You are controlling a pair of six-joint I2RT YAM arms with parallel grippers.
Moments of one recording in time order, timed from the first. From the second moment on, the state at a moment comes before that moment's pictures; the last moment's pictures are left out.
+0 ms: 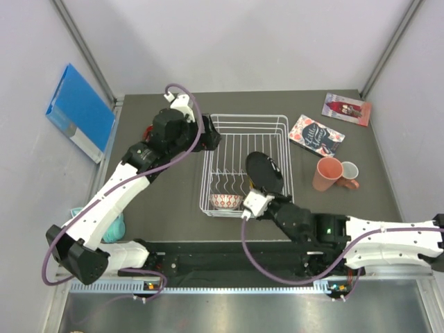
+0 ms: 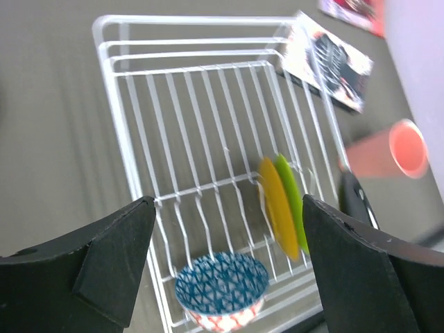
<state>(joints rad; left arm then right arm) -0.56 1.24 1.28 -0.48 -0.05 -0.48 1.38 0.84 0.64 -0.15 0.75 -0.46</state>
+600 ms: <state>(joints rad) -0.56 1.20 1.15 -0.54 0.41 -0.37 1.54 1.09 0.32 0.74 1.02 -1.36</state>
